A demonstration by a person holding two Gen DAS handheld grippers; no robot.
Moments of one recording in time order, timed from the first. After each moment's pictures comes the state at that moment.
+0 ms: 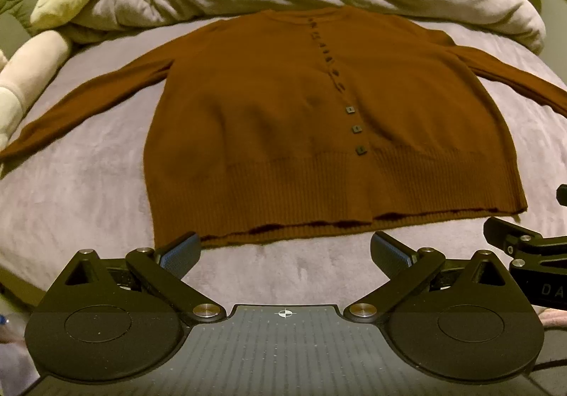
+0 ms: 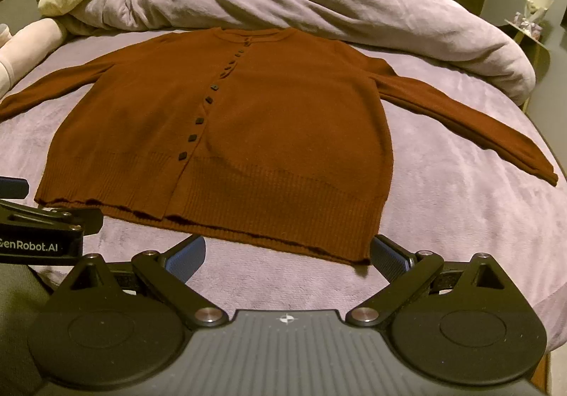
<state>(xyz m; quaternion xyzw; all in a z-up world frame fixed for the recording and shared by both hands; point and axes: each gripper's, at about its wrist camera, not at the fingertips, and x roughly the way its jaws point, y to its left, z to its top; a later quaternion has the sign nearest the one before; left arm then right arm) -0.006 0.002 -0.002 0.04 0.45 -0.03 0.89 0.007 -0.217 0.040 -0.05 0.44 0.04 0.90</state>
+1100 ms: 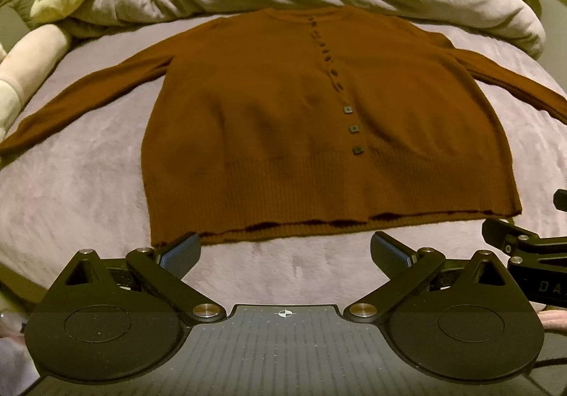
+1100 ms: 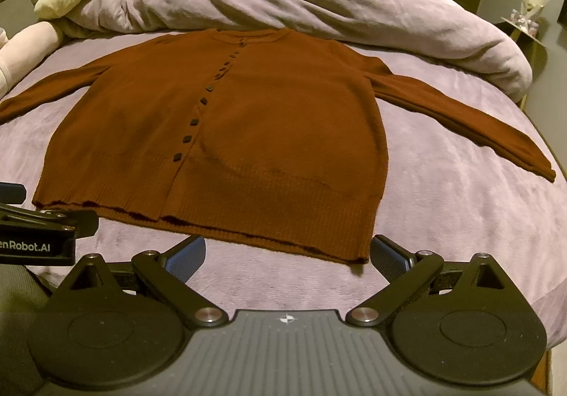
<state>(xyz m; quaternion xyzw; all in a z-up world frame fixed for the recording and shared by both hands) -0.006 0.000 0.001 0.03 0.45 -0.03 0.89 0.007 -0.221 0.041 -0.05 0.44 0.04 0.90</state>
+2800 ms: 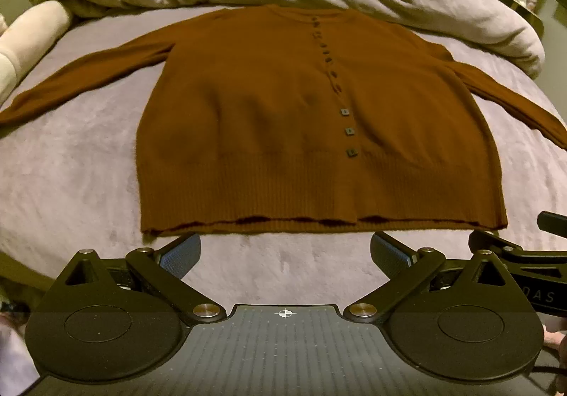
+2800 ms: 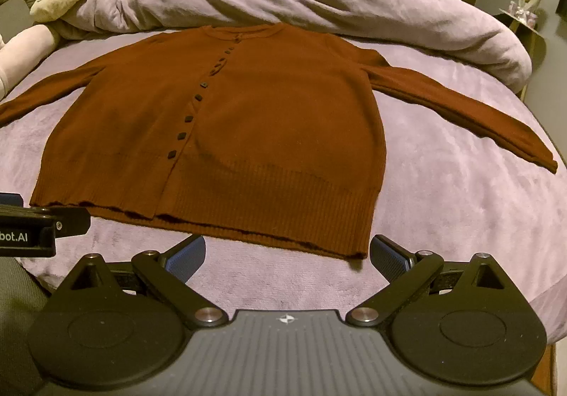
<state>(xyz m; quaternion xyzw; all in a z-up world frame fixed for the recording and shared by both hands) -0.007 0.008 0.003 -0.02 0.46 -0.03 0.89 0.009 -0.225 0.037 -0.04 0.45 0.03 0.89</state>
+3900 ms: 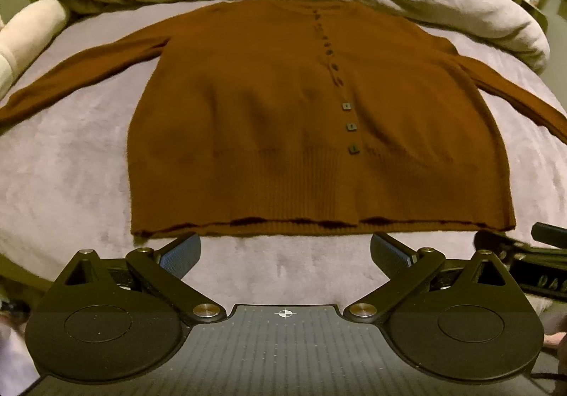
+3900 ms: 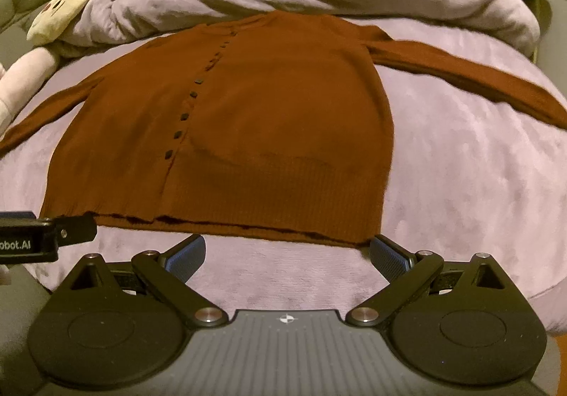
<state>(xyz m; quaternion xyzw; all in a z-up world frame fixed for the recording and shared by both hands) 0.005 0.002 -0.007 -0.01 0.47 -0.03 0.88 0.019 -0.252 0.019 0.04 0.46 0.05 0.88</state>
